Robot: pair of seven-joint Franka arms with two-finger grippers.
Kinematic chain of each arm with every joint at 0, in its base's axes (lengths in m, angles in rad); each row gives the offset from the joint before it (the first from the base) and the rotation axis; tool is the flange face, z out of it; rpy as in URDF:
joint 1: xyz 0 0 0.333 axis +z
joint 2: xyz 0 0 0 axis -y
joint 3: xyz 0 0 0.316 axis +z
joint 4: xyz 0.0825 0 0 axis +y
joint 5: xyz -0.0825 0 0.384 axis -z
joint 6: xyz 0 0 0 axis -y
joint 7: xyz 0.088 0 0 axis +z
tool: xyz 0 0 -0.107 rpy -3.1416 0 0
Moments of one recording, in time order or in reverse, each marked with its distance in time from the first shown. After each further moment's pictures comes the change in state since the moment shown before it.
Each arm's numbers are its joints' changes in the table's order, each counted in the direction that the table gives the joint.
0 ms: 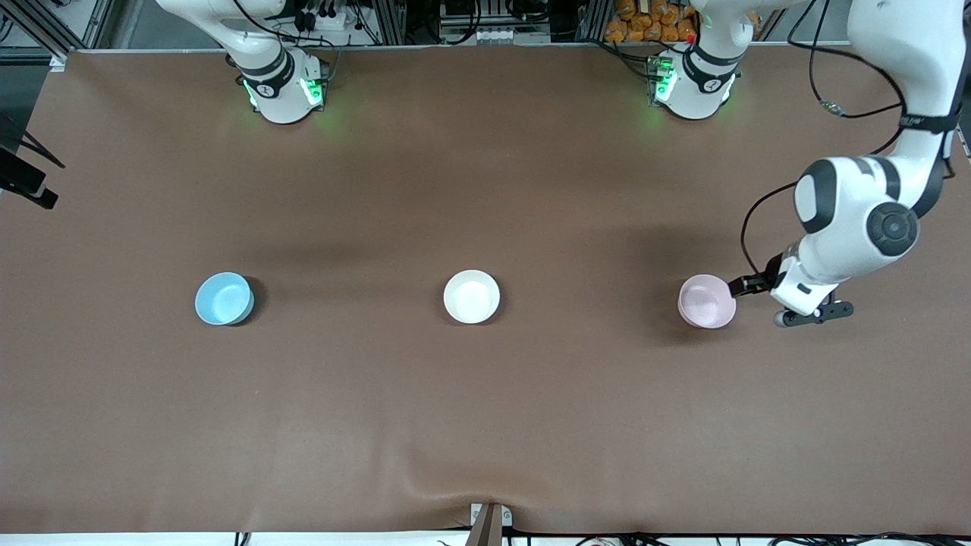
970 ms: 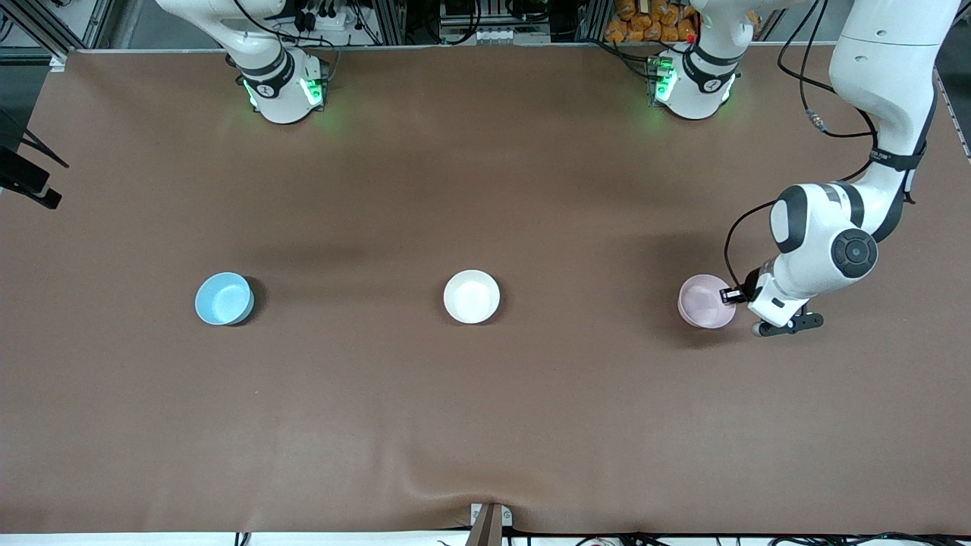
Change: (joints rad) left arm 0.000 -0.104 -0.001 -0.001 0.000 0.078 0.000; right arm 0.008 0.000 0.002 -0.003 0.000 0.000 0.000
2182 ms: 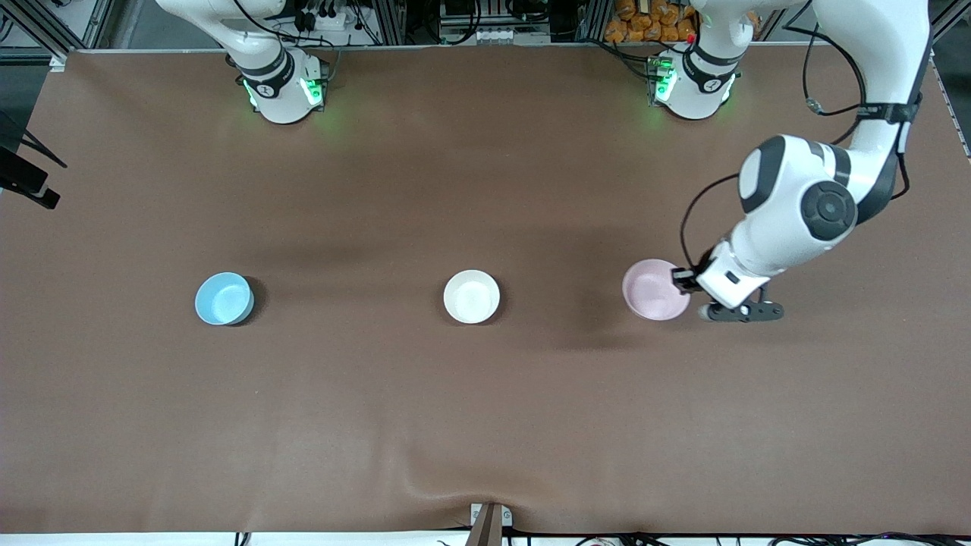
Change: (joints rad) left arm -0.016 0.169 -0.297 -0.185 0.042 -0.276 0.163; right arm -0.001 0.000 -0.003 -0.001 0.000 0.000 0.000
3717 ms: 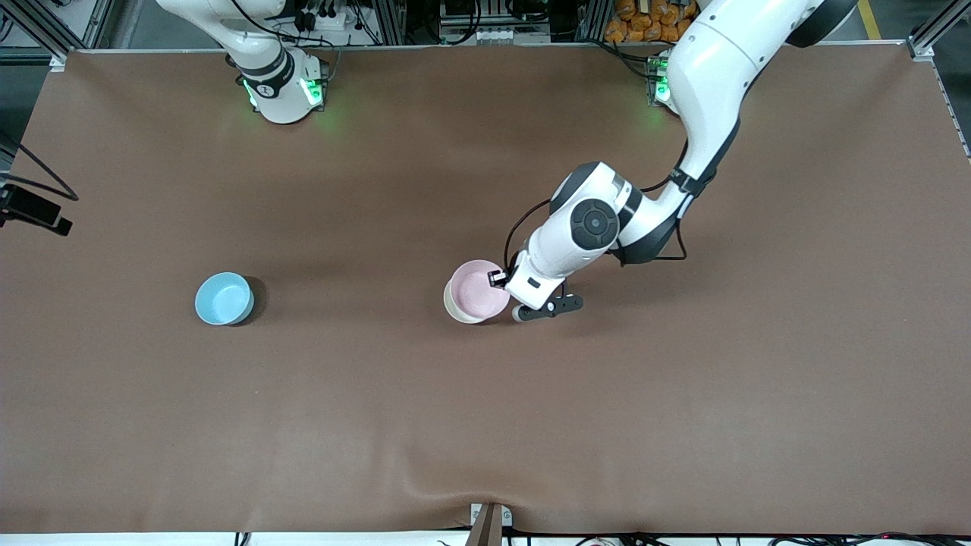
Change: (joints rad) left arm -0.407 -0.418 -0.011 -0.305 0.035 0.215 0.497; right arm -0.034 -0.095 -0.011 0.000 0.001 0.019 0.001
